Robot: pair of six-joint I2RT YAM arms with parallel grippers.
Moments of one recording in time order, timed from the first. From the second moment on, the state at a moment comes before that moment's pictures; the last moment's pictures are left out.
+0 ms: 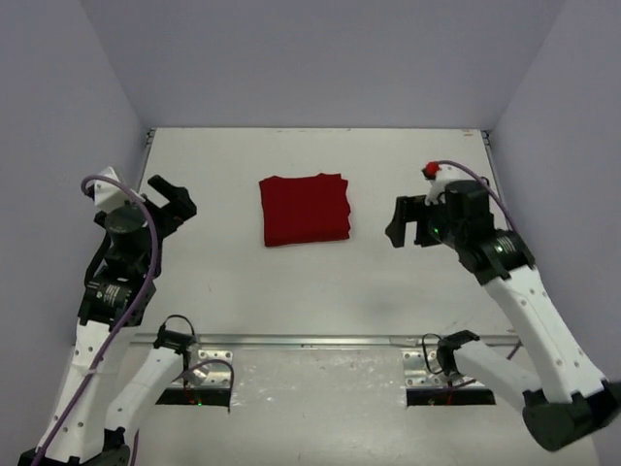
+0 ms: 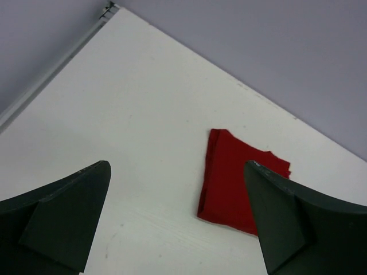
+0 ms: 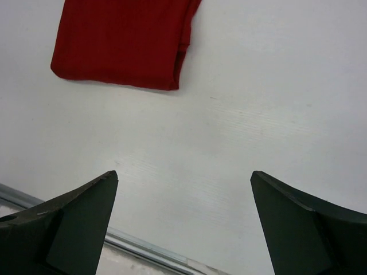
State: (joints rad) left arm -0.16 0.68 0.99 -0.56 -0.42 -0.55; right arm 0.34 1.06 1.05 -0.69 -0.08 0.20
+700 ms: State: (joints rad) left arm -0.16 0.42 0.79 -0.63 -0.55 -0.50; right arm 0.34 0.48 0.86 -0.94 0.20 0.15
